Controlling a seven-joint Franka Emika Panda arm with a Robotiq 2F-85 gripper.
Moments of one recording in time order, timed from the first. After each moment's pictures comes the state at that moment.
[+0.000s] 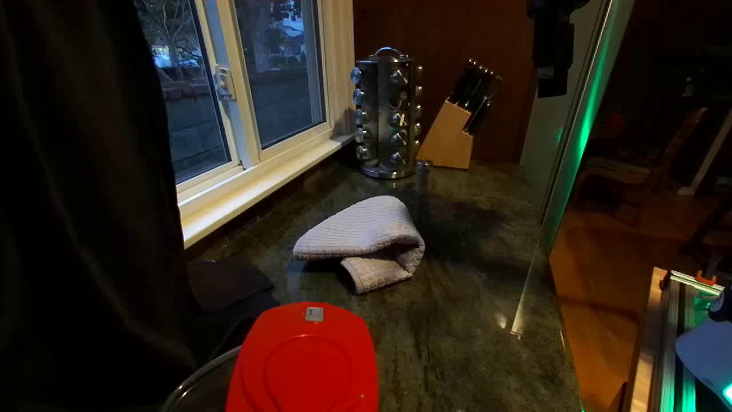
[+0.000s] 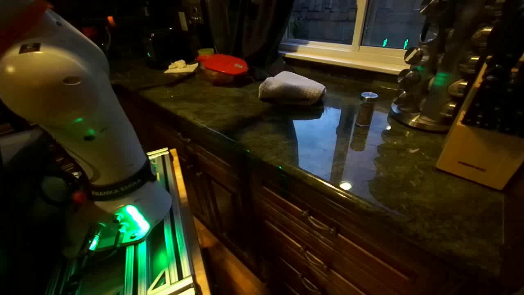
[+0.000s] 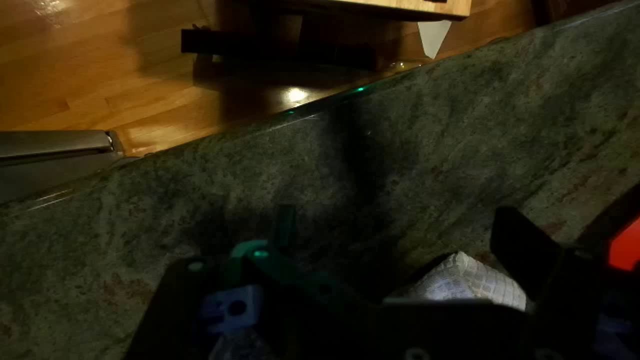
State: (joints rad) arm 0.09 -0.55 0.03 -2.26 0.10 1.53 0.01
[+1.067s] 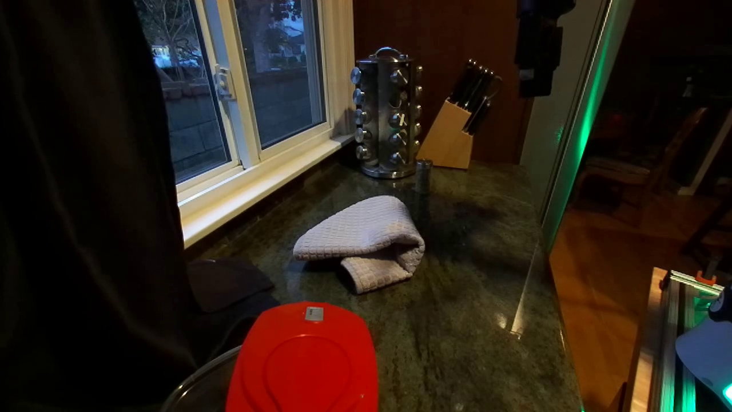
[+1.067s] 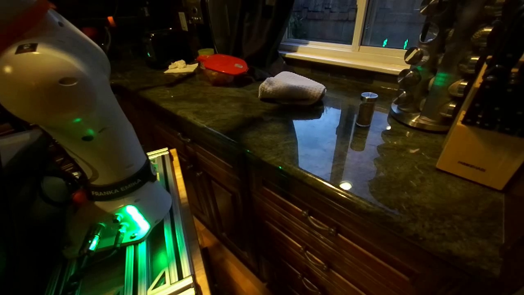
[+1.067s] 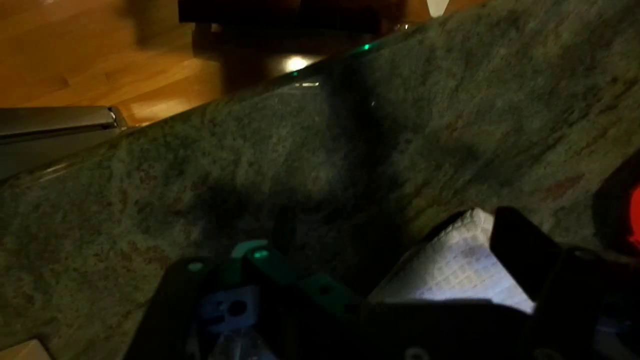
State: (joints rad) arm 0.06 -0.52 0.03 -2.26 0.10 1.63 0.02
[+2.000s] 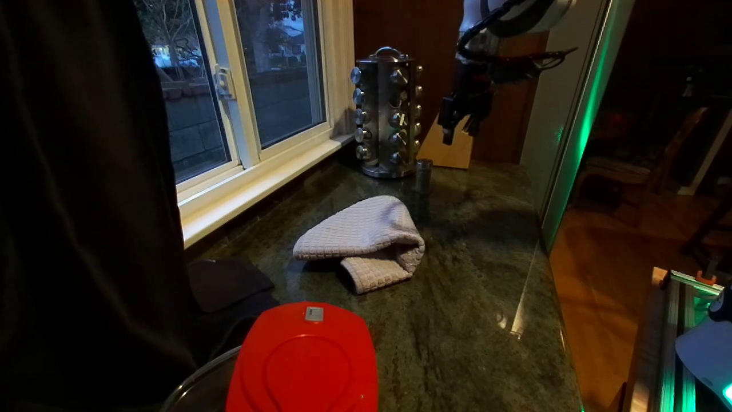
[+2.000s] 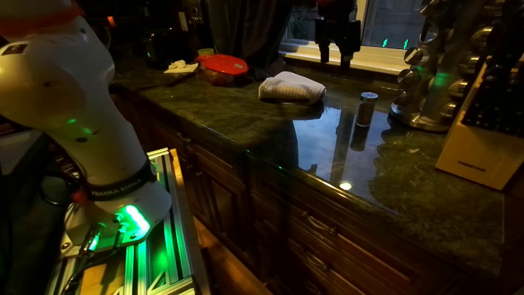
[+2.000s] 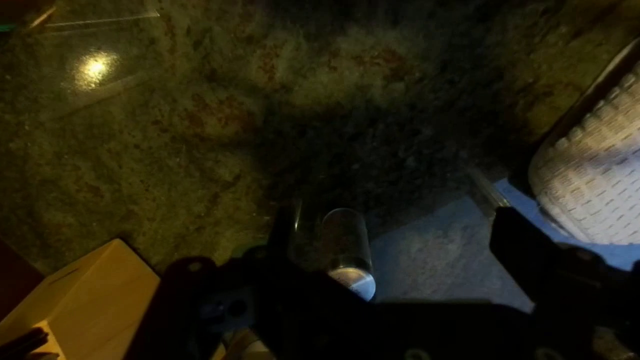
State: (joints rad) arm -0.06 -0.15 0.01 -2.26 -0.05 2.24 0.12
